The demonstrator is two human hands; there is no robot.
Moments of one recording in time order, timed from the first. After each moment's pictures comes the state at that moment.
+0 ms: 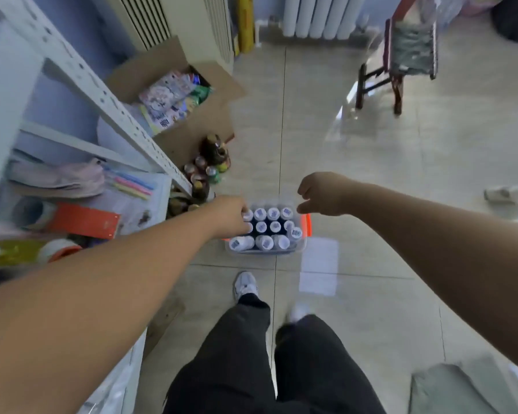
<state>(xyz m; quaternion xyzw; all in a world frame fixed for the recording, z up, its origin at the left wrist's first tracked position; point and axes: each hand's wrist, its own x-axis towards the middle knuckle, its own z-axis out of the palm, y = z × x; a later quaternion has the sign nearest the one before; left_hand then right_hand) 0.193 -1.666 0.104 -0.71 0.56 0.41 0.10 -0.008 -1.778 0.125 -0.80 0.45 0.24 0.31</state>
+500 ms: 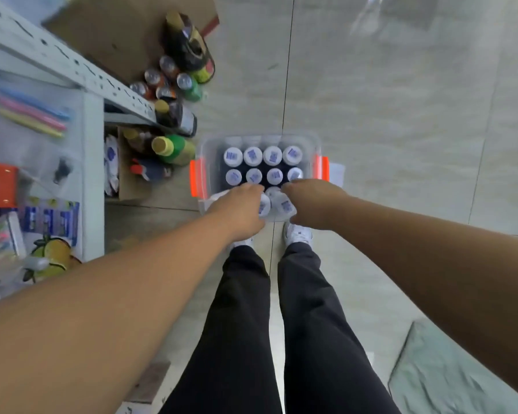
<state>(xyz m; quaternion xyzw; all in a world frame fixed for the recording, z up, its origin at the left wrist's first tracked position) 0.140 -1.672 -0.138 -0.68 0.56 0.46 0.13 -0.018 -1.758 -0.129 -0.84 0.31 0.33 0.30</state>
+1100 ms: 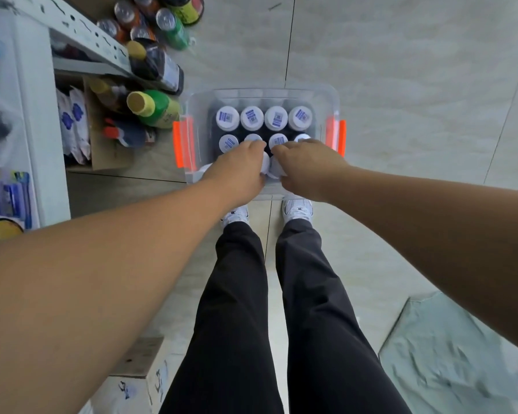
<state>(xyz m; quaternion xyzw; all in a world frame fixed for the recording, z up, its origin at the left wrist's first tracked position) 0.141 -1.674 -0.212 -0.70 0.58 0.42 0.04 -0.004 -1.750 -0.201 -0.88 0.28 0.28 0.25</state>
